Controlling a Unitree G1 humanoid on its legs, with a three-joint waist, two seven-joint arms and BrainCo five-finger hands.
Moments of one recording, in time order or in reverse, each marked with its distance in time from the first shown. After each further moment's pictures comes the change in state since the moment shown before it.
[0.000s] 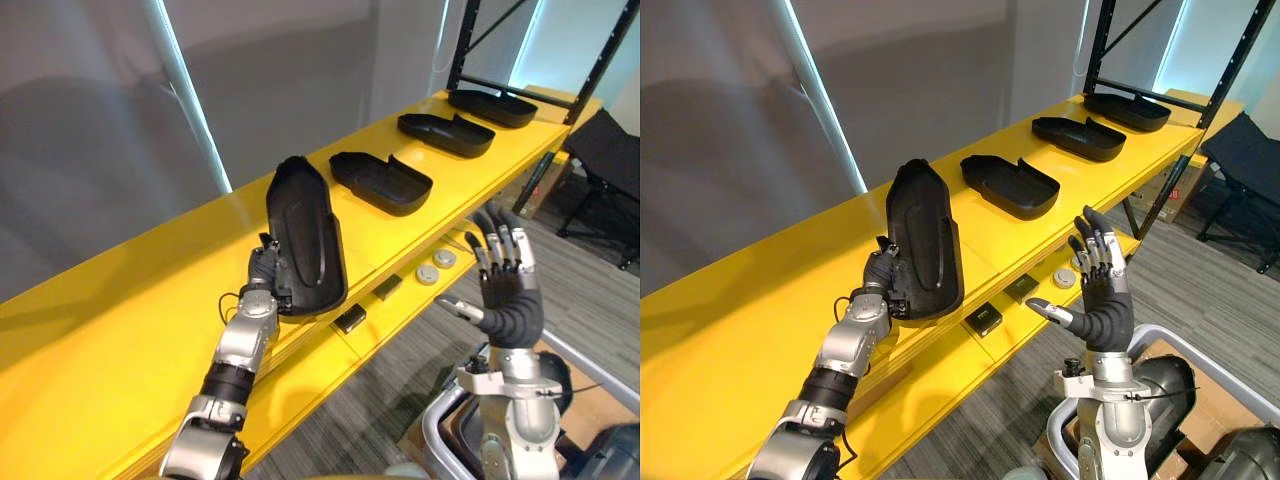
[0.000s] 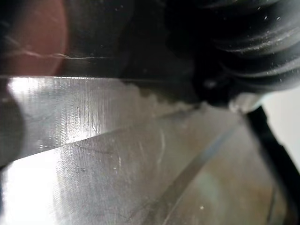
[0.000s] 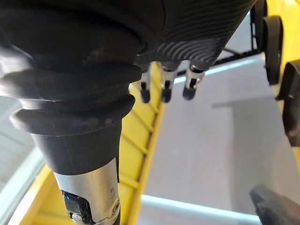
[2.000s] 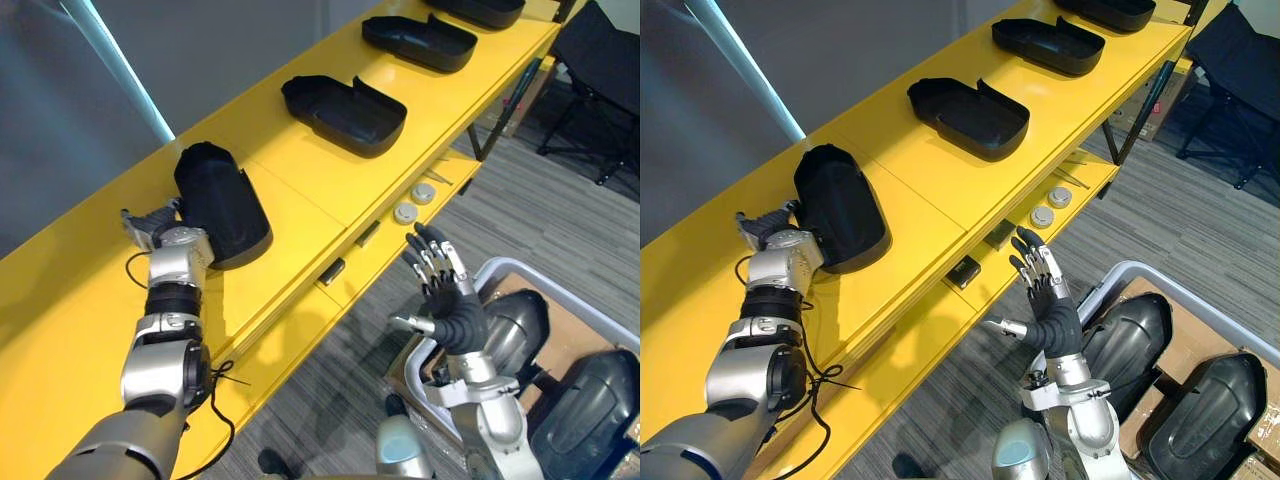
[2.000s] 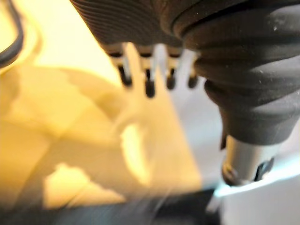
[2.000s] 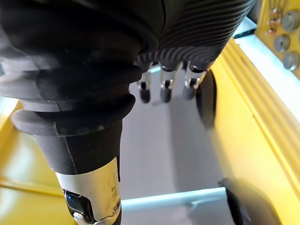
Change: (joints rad) left arm -0.334 0.283 0.334 0.290 -0.065 -0.020 0.458; right arm 0.065 -0.132 0.224 0.000 0.059 0.020 -0.093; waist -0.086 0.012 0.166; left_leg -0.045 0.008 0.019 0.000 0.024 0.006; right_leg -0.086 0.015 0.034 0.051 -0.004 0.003
